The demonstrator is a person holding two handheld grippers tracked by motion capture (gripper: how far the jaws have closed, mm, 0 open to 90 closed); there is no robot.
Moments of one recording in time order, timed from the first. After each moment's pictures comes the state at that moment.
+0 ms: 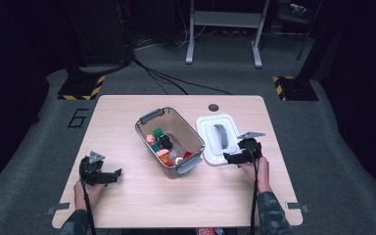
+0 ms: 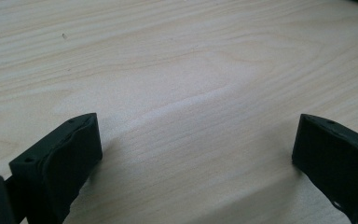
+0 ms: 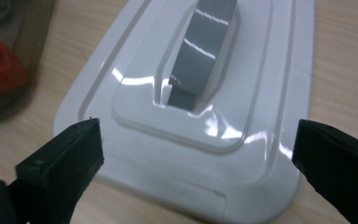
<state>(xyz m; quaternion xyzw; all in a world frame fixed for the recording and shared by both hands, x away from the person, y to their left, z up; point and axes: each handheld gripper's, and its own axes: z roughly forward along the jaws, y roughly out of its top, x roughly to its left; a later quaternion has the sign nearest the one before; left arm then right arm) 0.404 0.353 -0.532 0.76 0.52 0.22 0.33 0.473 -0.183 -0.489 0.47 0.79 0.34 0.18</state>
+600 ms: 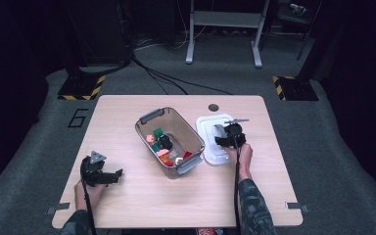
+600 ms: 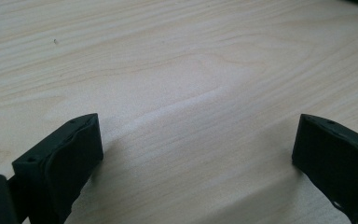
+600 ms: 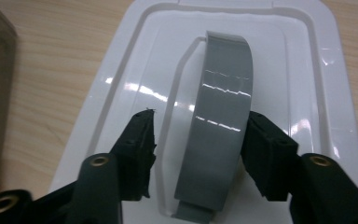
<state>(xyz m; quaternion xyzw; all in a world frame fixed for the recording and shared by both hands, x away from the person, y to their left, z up) 0.404 0.351 -0.531 0.76 0.51 0.22 0.33 0.531 -0.138 -0.493 0.54 0.75 0.33 0.17</state>
